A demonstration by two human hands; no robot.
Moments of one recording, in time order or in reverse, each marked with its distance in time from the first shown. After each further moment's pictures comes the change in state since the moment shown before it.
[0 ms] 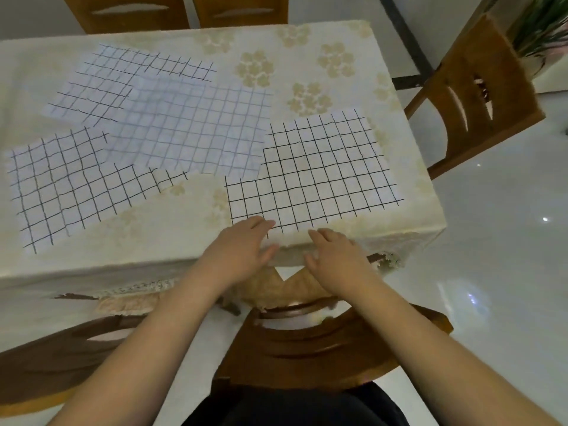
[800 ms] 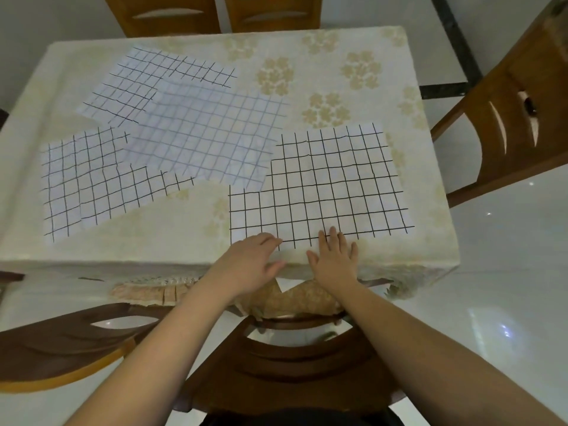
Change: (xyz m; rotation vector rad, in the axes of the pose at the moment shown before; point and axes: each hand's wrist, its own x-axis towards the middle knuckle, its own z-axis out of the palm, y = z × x) left_hand 0.044 0.028 0.018 0.018 -0.046 -0.067; right_hand 0.106 0.075 0.081 0.042 -0.081 0.097
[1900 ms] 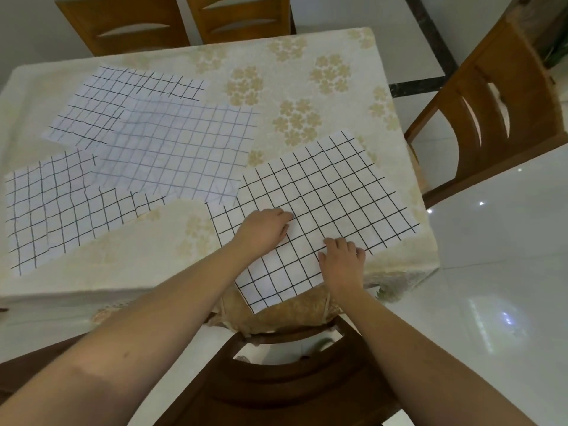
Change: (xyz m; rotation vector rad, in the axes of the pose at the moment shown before) left_hand 0.143 0.013 0.017 0.168 0.142 0.161; right_hand 0.012 0.057 -0.015 0.045 0.321 0.089
